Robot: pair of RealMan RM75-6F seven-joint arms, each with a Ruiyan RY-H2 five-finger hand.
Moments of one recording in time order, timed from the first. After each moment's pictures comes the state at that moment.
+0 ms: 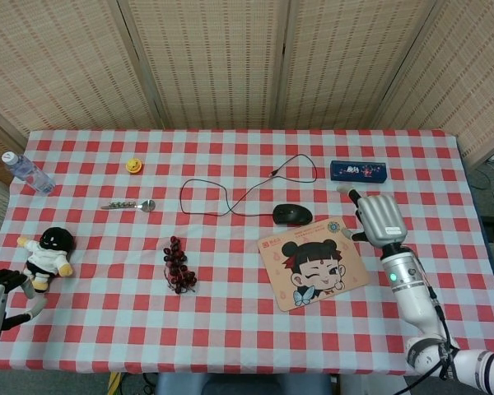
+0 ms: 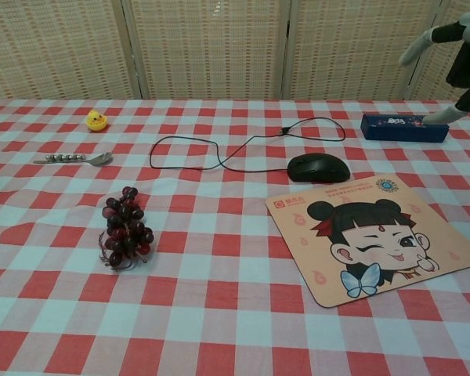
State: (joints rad) left arm -0.06 -1.09 -0.04 -1.62 1.56 1.57 -0.03; right arm 0.53 -1.30 0.31 -1.70 -1.07 1.10 -0.43
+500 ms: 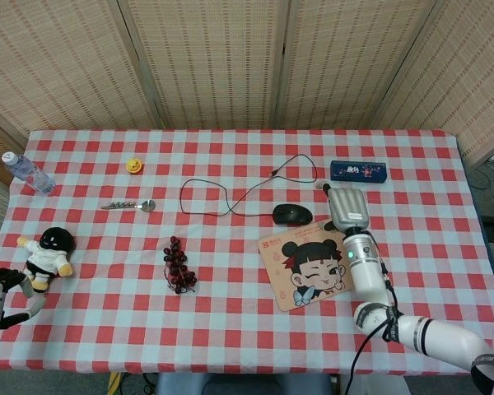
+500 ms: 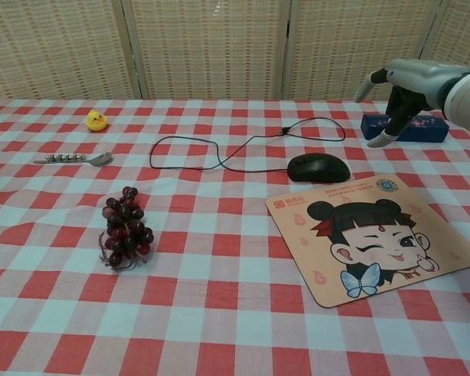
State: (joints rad) left arm -0.06 -1.08 -0.04 -1.62 1.55 1.56 -0.06; right arm 0.75 -1.53 0.35 -1.49 -0.68 1.04 -0.65
